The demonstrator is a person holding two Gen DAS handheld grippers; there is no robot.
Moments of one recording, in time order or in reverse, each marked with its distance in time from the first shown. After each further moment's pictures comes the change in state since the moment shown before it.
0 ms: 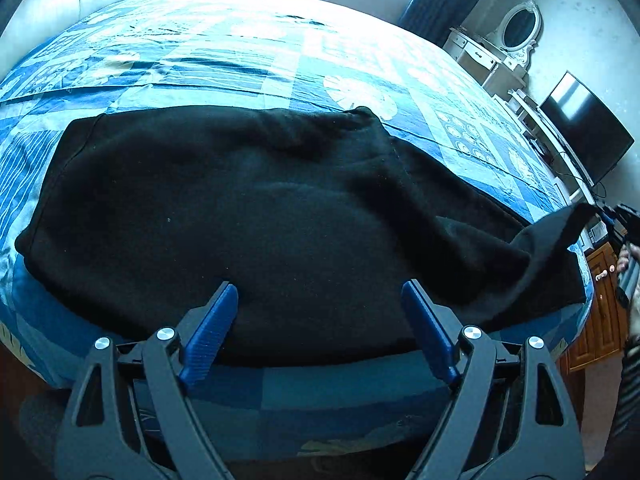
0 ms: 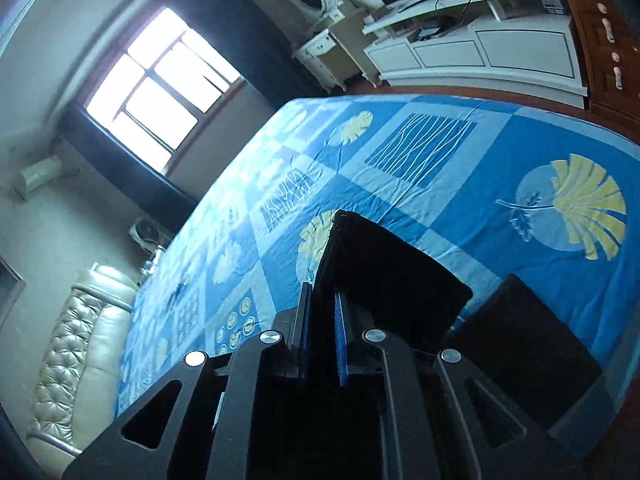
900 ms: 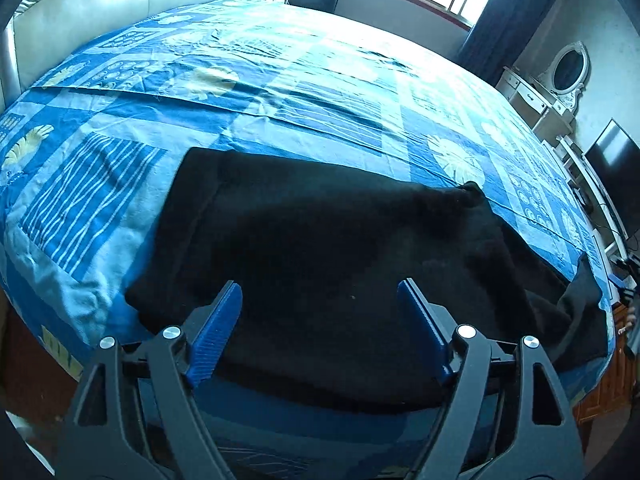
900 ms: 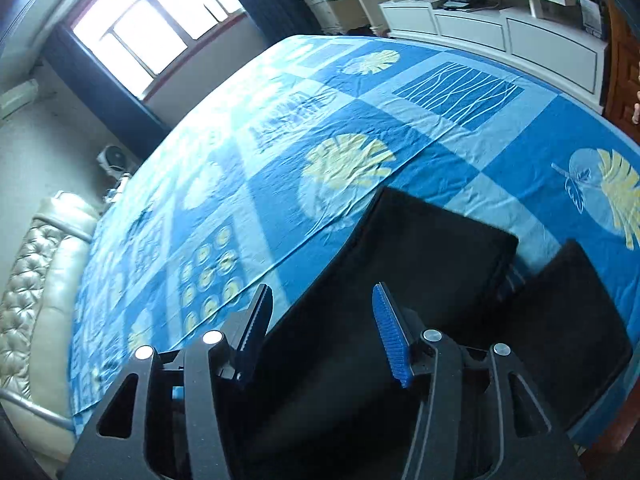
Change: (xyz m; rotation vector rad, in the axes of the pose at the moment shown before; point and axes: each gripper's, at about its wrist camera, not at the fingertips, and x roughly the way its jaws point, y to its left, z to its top) left arm -0.029 0.087 0.034 -0.120 -0.086 0.139; right arm 0.111 0.074 -0.035 -0.169 0.234 -0.214
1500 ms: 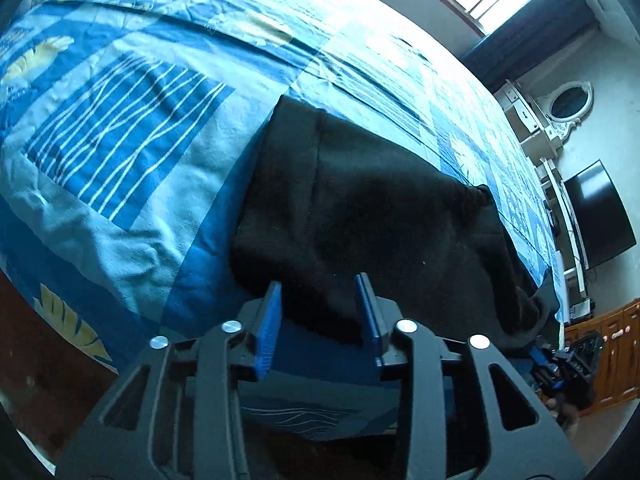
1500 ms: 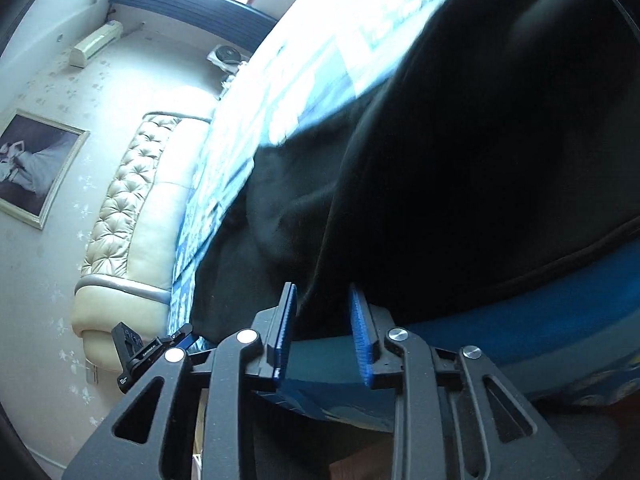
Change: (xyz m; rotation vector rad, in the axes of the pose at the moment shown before) left arm -0.015 0.097 -0.006 -0.147 0.117 -0.128; right arm -0.023 0.093 -0.249 -0.087 0.367 0.533
